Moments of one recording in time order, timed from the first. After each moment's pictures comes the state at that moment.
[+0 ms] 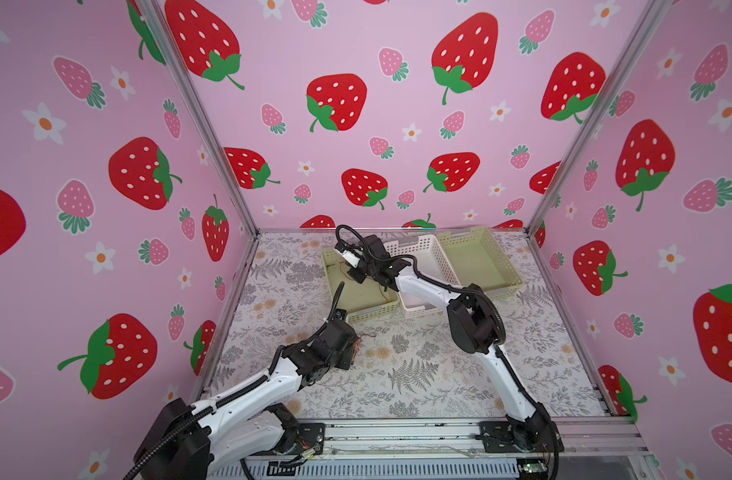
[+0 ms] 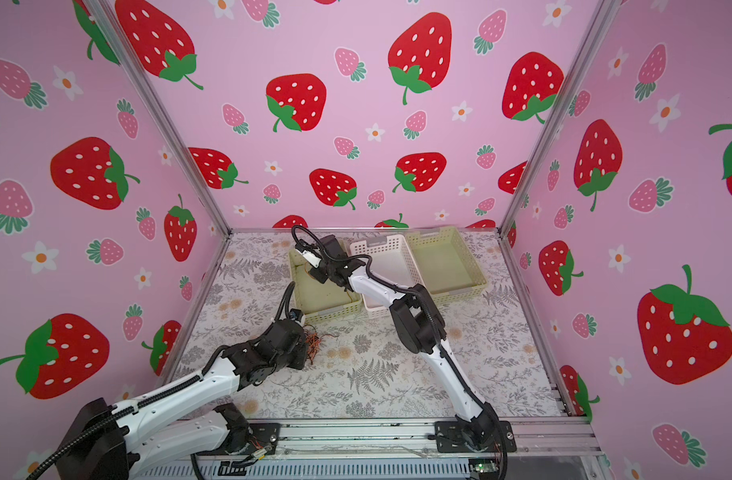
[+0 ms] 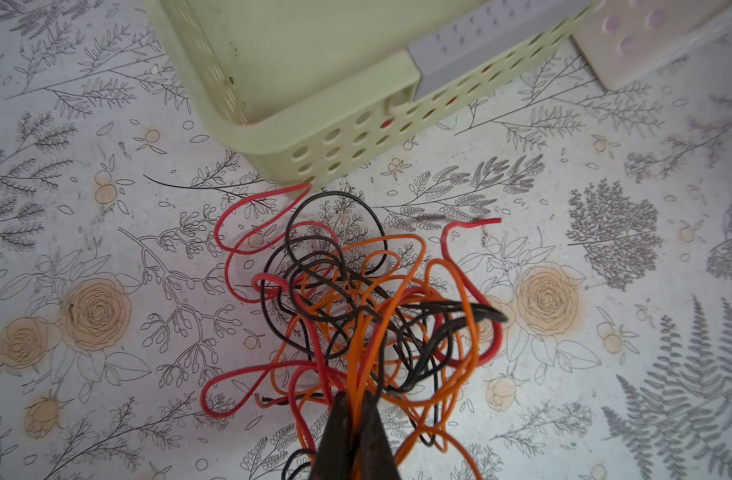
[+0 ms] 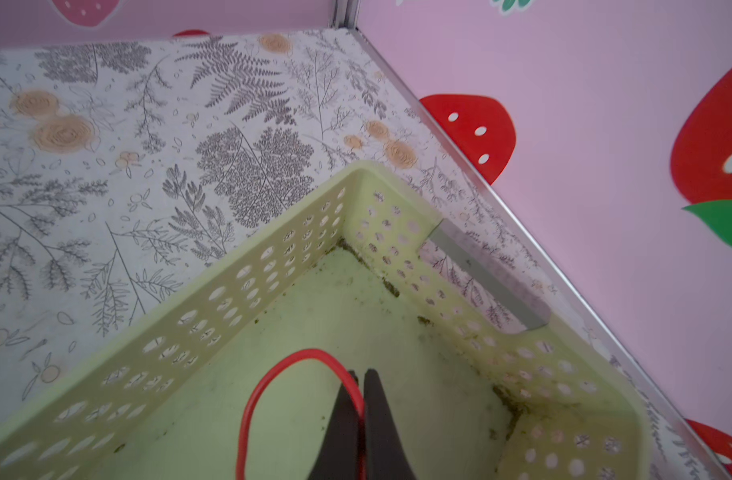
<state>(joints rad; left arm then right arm) -0.70 1.04 0.53 -0.49 -0.24 -0.42 0.86 2.46 2.10 -0.18 -0.07 -0.37</state>
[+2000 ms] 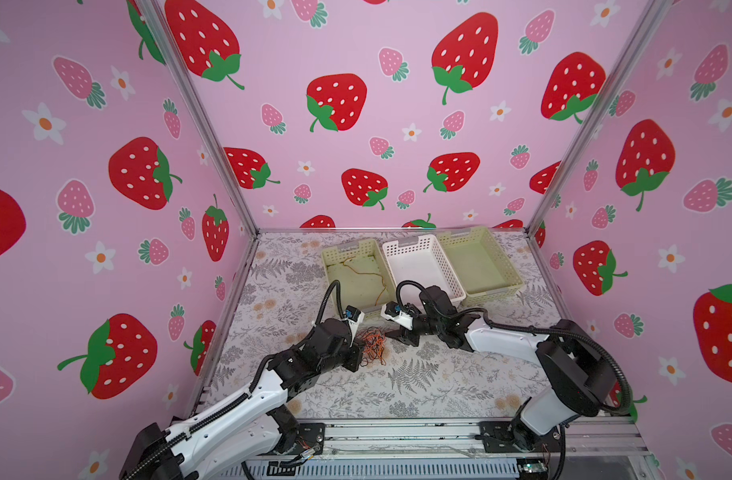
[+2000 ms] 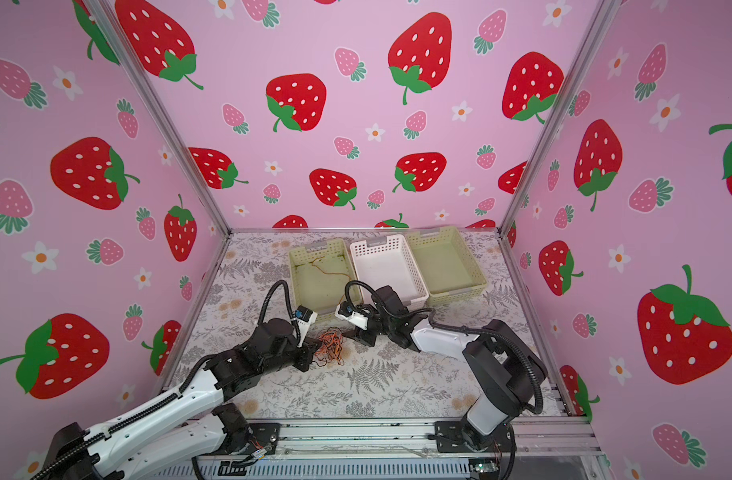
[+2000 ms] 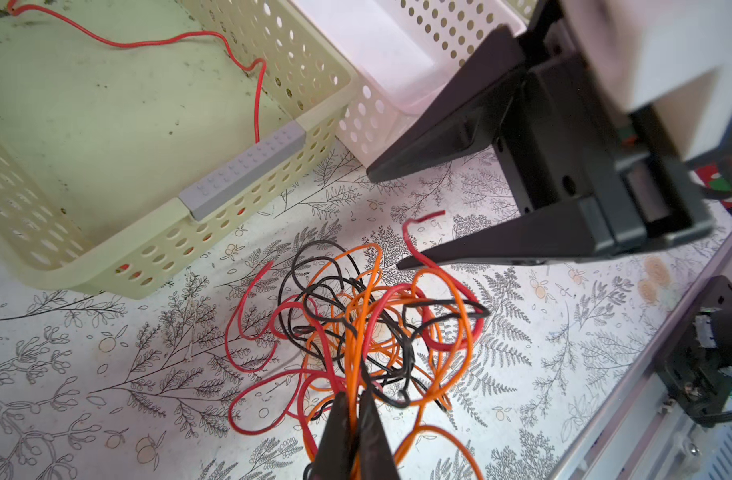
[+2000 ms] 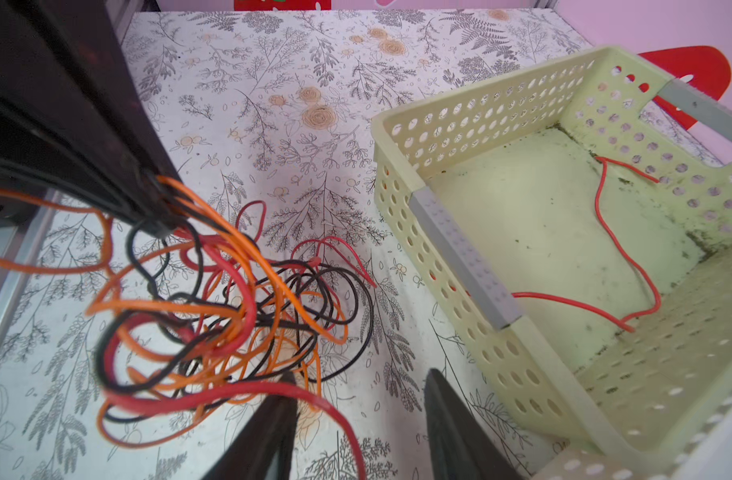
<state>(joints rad) -0.75 0.88 0.53 -0.36 0.02 -0.30 0.86 1.61 0.82 0.18 -0.49 -0.45</state>
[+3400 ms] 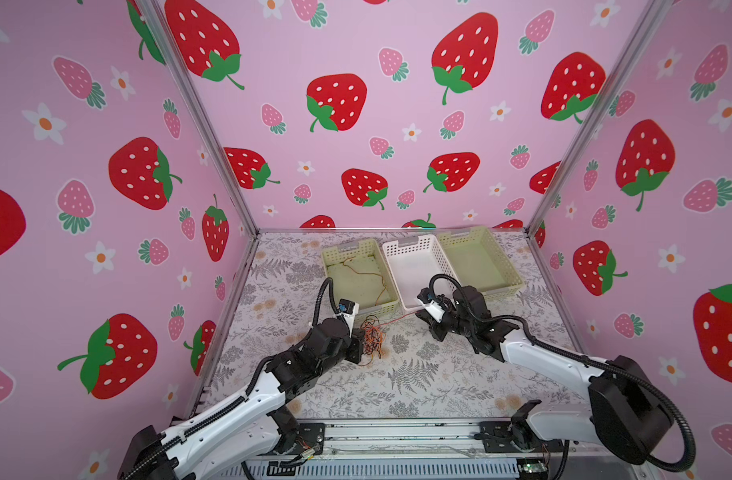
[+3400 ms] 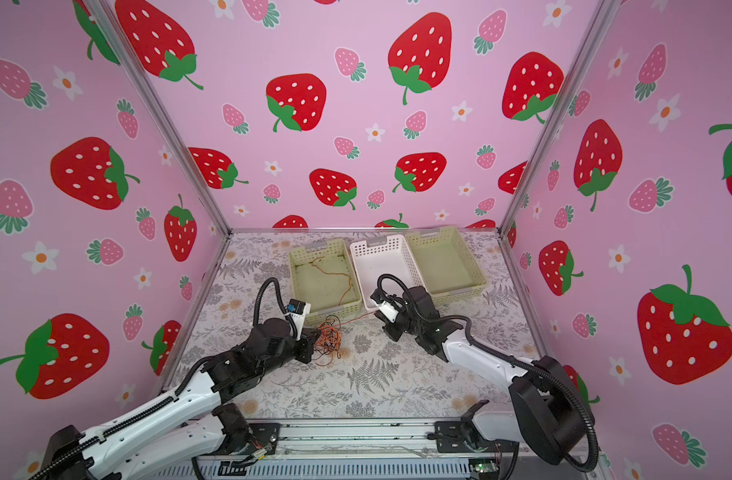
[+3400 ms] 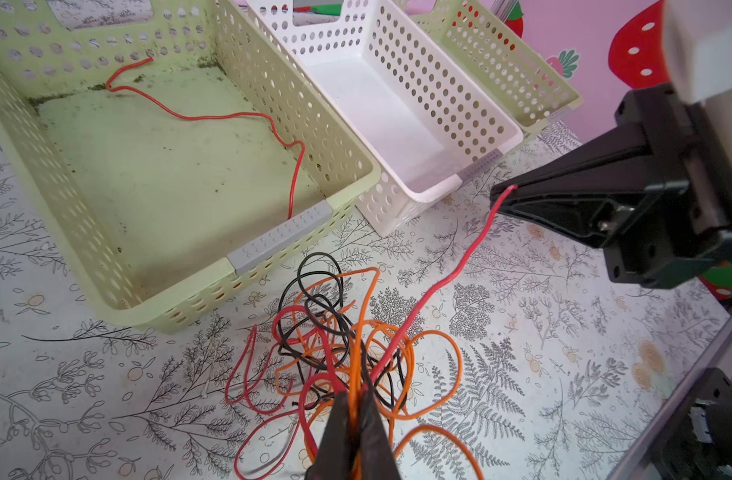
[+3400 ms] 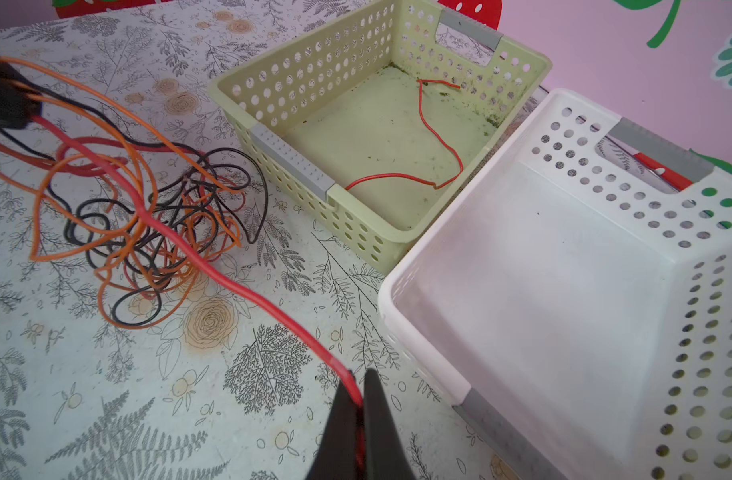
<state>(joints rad) -0.76 0.86 0.54 -0.30 -0.11 -0.41 0.69 1.30 0.66 0.06 -0.26 -0.32</state>
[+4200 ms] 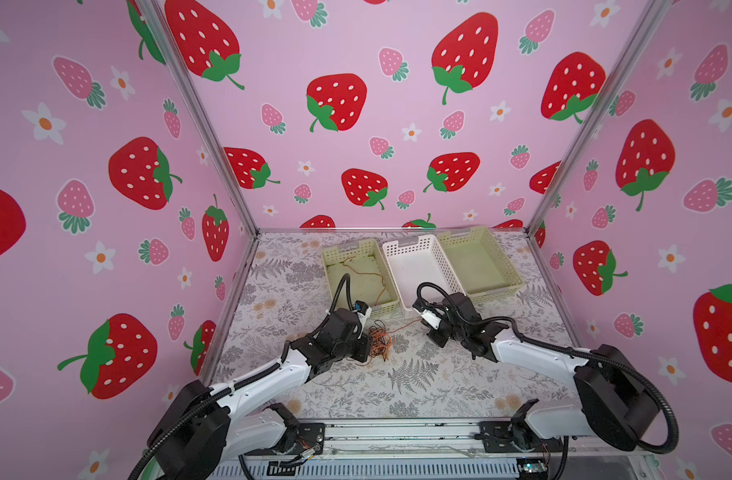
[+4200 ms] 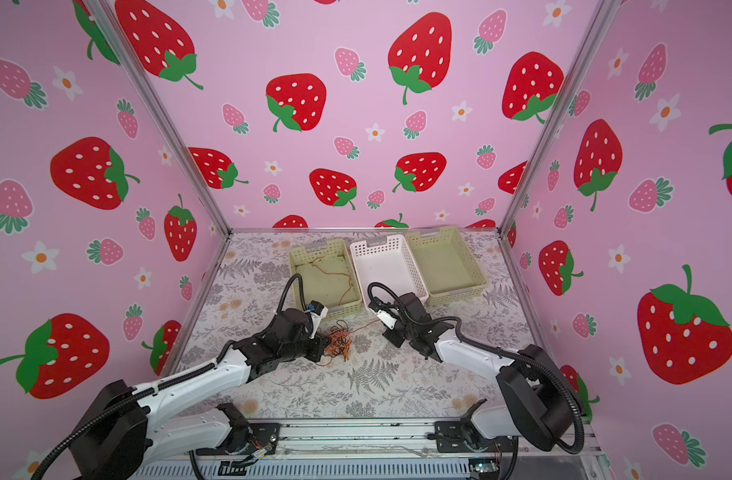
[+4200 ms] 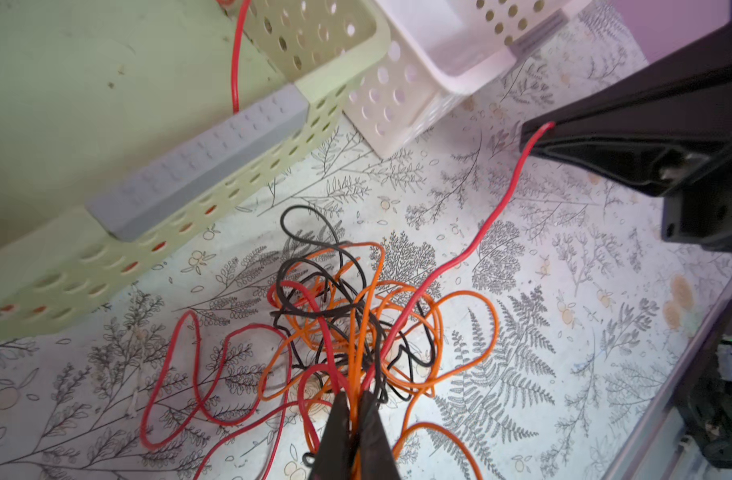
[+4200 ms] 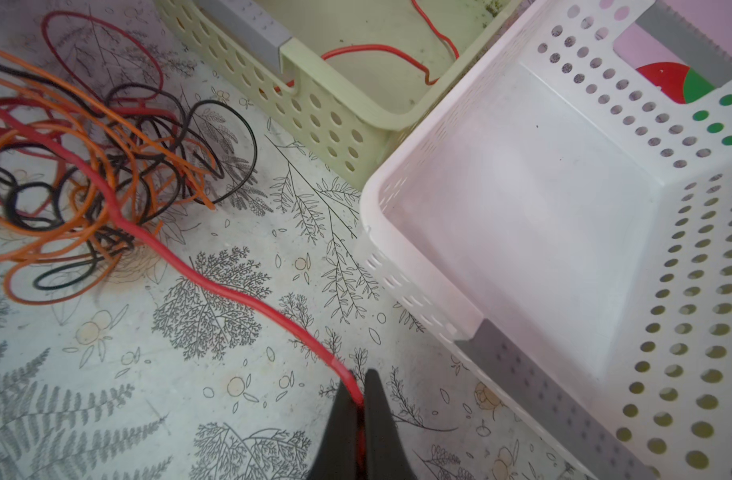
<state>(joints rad) -0.67 1.18 0.55 -0.19 0.12 -0.32 0.75 1.38 0.65 -0.01 -0.05 -0.38</state>
